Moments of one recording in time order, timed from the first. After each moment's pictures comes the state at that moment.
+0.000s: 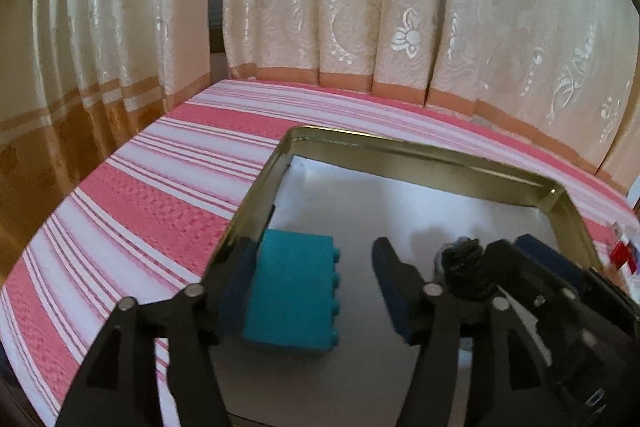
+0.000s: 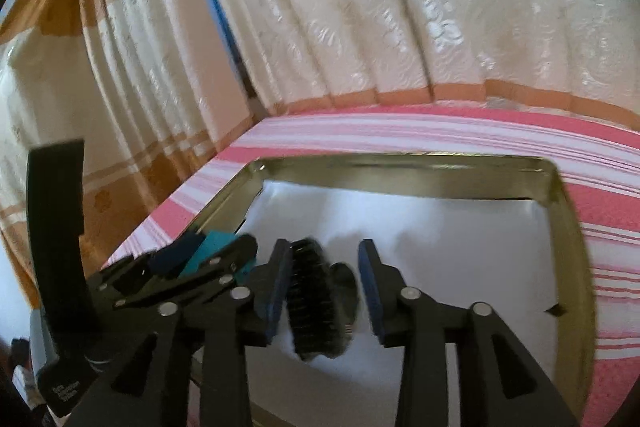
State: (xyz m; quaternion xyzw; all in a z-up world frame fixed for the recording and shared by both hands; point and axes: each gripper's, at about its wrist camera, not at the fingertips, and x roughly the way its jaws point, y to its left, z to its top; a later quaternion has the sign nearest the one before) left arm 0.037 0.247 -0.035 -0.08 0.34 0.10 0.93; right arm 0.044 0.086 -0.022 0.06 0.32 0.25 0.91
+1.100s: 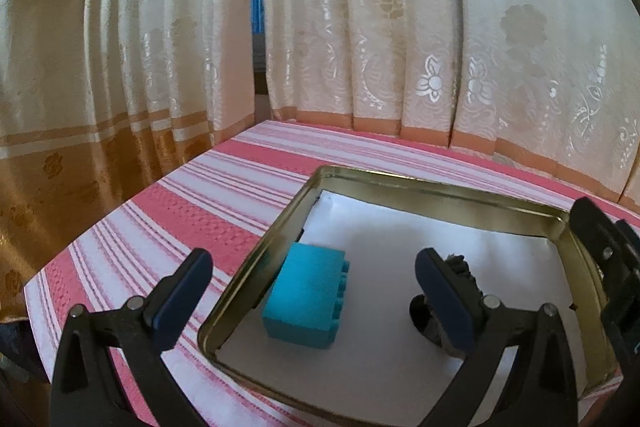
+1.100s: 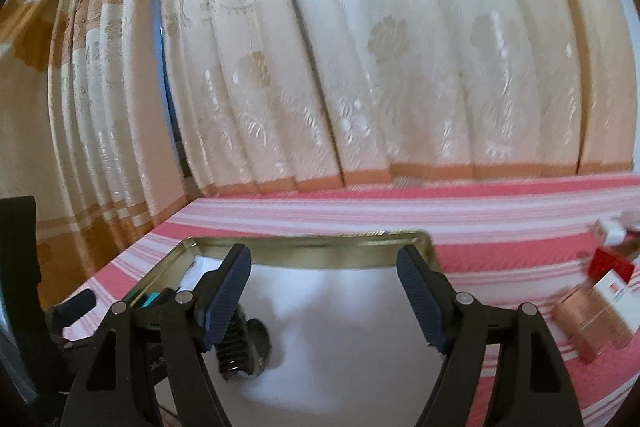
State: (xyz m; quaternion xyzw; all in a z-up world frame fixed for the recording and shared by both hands) left arm 0.006 0.227 -0.018 -0.06 0.26 0.19 0.94; right arm 0.009 0.052 0.003 0.05 0.17 0.11 0.98
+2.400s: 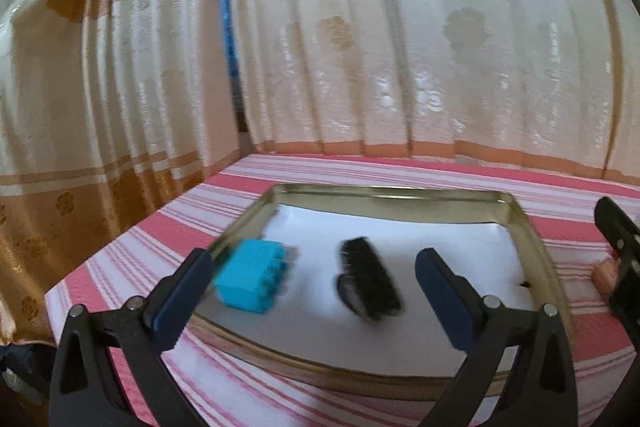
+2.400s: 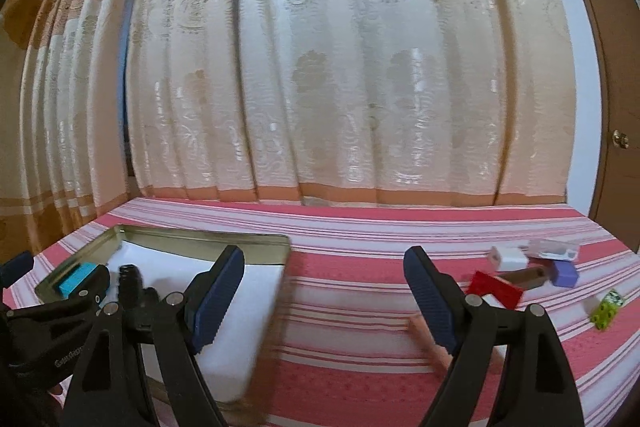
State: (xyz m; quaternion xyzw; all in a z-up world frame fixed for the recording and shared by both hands) left arm -0.029 0.139 -0.006 0.01 0.22 0.17 0.96; right arm -0.027 -0.033 0.010 0.00 0.14 0.02 0.99
